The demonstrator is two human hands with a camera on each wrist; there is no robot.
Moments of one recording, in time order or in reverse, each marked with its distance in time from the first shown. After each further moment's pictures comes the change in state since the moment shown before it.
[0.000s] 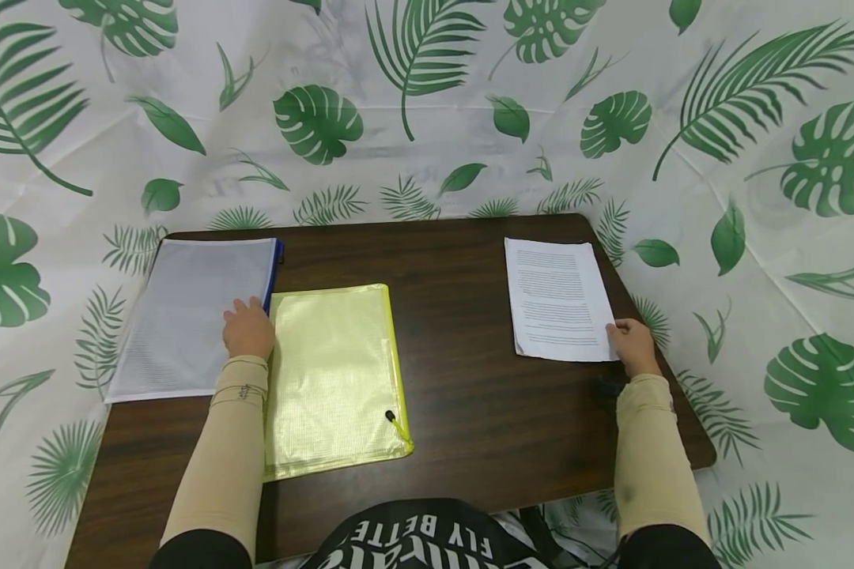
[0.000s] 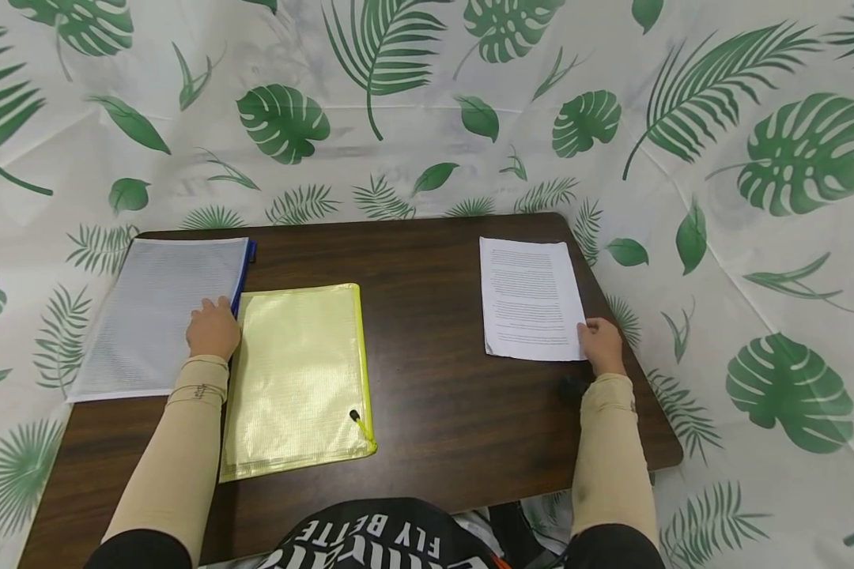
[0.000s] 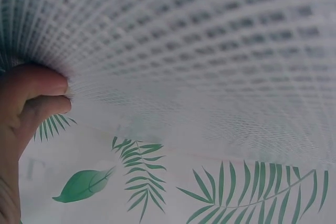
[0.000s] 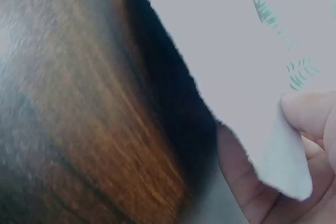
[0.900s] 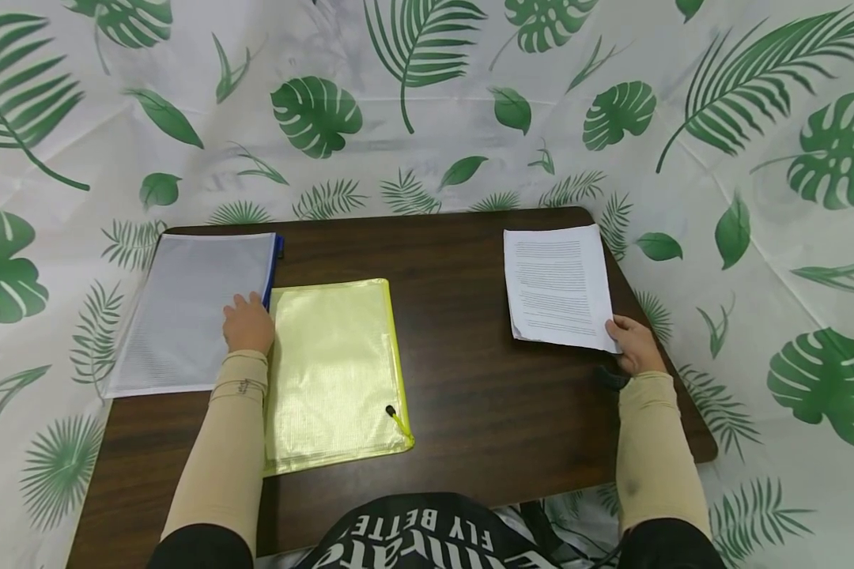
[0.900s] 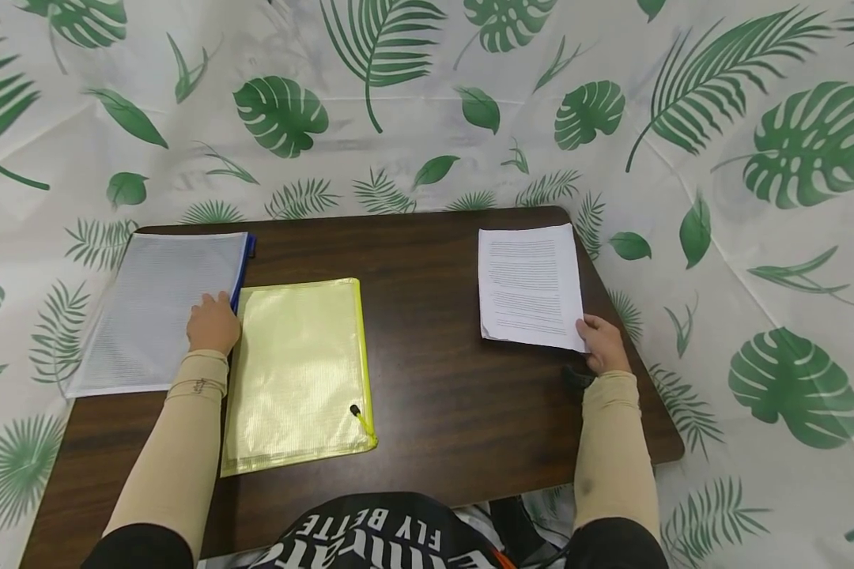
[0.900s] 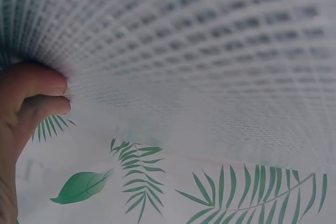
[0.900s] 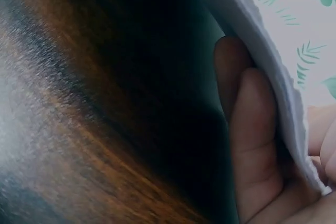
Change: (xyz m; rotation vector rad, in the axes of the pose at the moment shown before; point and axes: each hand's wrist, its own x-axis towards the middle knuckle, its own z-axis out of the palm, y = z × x) left_hand 0.002 0.000 0.000 -0.027 0.002 -0.006; right_hand 0.002 0.007 -0.004 0.575 -0.230 0.183
